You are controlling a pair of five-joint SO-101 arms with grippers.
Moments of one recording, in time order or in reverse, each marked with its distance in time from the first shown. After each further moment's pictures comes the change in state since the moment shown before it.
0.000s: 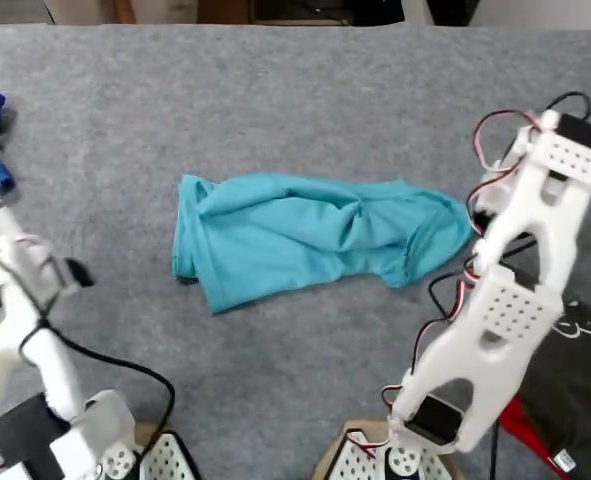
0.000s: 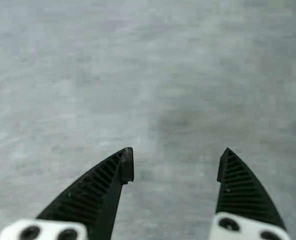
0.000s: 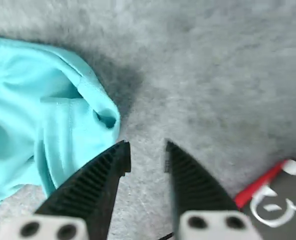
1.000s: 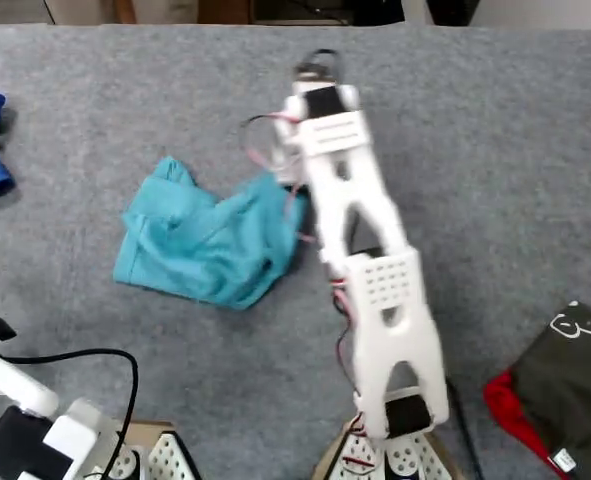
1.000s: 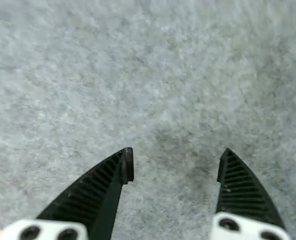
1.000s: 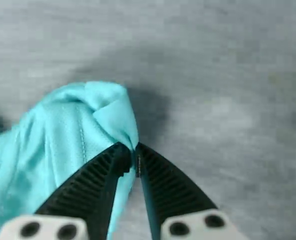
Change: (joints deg) left arm -34.0 0.0 -0.3 0.0 -13.1; right arm -40.4 14.2 -15.0 0.0 -20.2
